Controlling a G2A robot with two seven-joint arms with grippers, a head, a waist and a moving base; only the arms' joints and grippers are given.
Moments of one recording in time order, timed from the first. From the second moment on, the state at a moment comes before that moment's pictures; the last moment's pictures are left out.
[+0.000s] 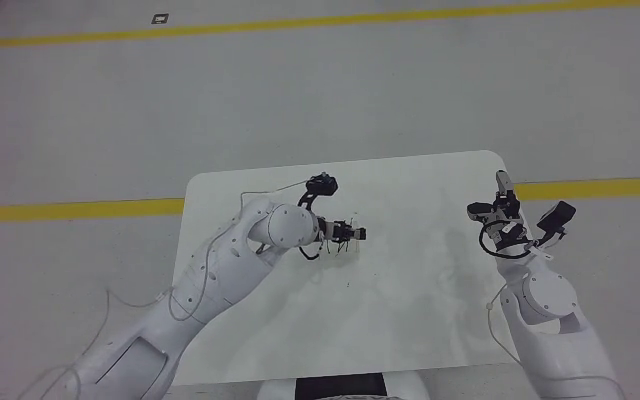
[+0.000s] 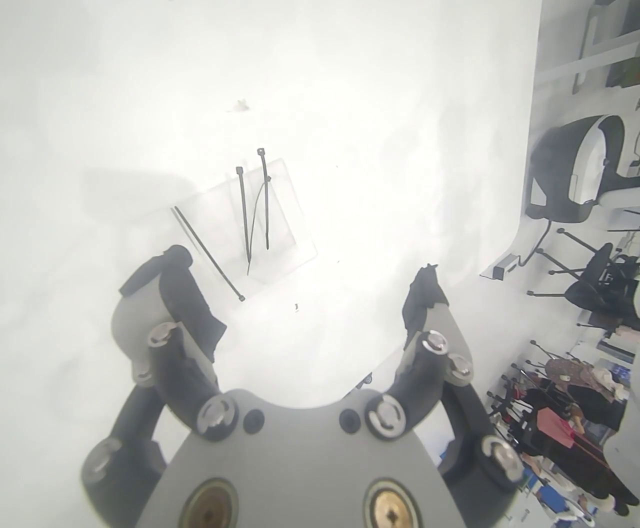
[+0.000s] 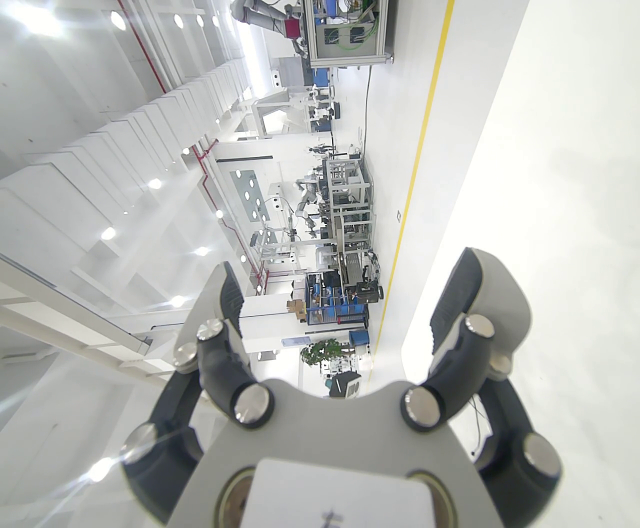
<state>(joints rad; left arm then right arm) 0.89 -1.25 -0.69 -1.43 0.45 0.29 -0.96 -1.73 -1.15 1.60 -1.80 0.42 0.00 0.00</state>
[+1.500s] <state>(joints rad) 0.84 -1.40 -0.65 -1.26 0.73 0.34 -1.04 -1.73 -1.15 1.60 -1.80 0.42 0.00 0.00</state>
